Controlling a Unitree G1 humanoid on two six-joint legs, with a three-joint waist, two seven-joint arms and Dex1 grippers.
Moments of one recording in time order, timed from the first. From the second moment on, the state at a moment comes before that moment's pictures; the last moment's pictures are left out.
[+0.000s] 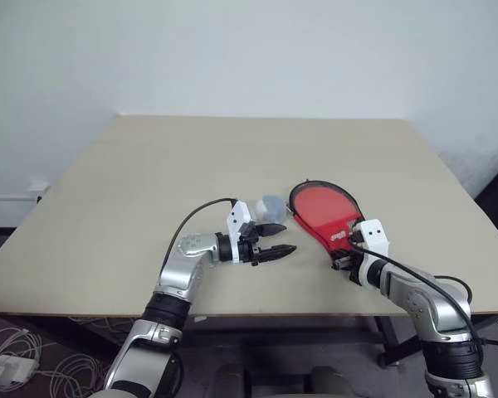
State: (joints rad) left arm -0.46 0.26 -0.15 0.32 -0.29 0.21 -1.10; right arm -0.17 -0.24 -0.11 -0.33 0.38 1.13 0.35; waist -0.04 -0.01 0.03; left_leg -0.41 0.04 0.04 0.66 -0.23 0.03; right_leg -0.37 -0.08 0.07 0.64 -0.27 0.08
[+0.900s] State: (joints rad) left arm -0.46 0.26 -0.17 0.33 -0.29 0.21 -1.11; right arm -0.05 -0.25 0.02 -0.53 0.35 1.14 0.18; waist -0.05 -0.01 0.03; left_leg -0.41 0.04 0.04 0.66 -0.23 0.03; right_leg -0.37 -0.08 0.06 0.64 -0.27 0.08
